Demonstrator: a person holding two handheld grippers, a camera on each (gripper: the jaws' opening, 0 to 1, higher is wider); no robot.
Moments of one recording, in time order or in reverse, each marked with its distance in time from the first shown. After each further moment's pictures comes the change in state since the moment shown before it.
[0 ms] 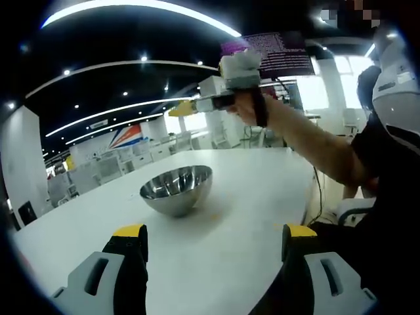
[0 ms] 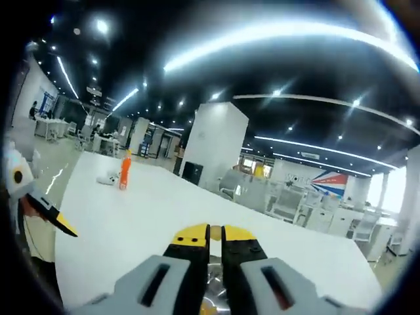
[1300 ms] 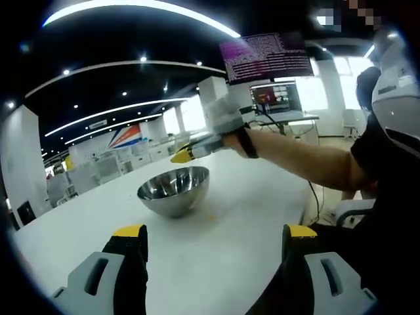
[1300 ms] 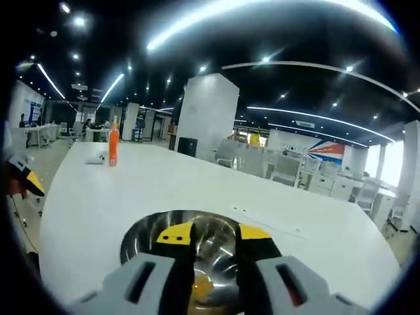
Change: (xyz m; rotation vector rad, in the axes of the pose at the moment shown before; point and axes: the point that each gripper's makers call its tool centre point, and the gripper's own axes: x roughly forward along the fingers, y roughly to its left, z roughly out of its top) left arm 0.002 -0.004 0.003 -0.001 -0.002 -0.007; right arm 0.018 -0.018 -0.083 0.060 0.123 -0.033
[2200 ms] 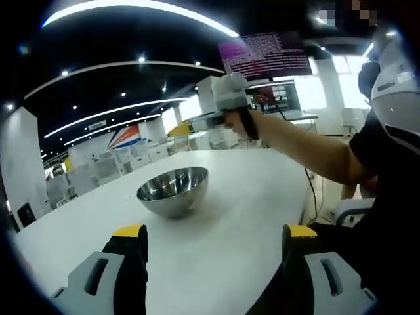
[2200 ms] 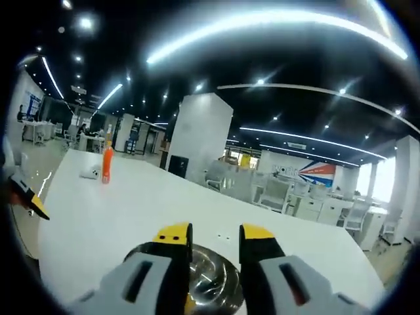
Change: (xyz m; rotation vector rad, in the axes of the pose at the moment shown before) left arm 0.000 0.000 0.002 0.009 -0.001 -0.005; right arm -0.037 -0.019 0.081 -0.063 -0.162 -0.066
